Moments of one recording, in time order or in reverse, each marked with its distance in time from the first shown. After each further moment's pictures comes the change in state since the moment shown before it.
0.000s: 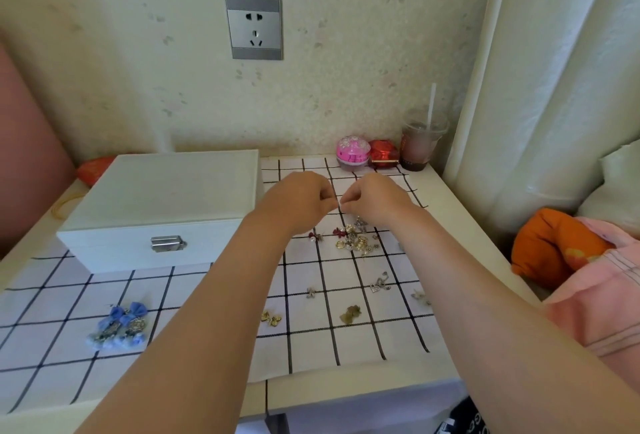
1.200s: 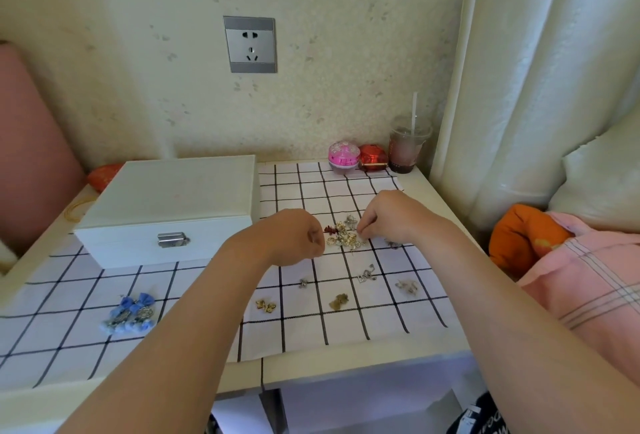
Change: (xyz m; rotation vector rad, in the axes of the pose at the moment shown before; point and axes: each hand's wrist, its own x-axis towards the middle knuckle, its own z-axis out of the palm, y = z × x) left_hand -0.049 0.005 0.002 -0.020 -0.316 -0.004; right_hand -0.040 0.037 -0.022 -0.052 -0.162 -0.120
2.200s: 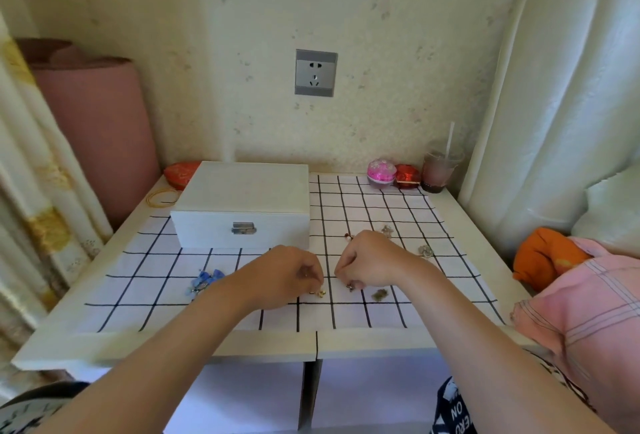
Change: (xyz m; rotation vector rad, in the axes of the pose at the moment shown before) left_hand -0.110 -0.060 0.014 -0.157 0.119 0.078; right_hand -0.057 -0.124 0.044 0.215 -0.187 0.018
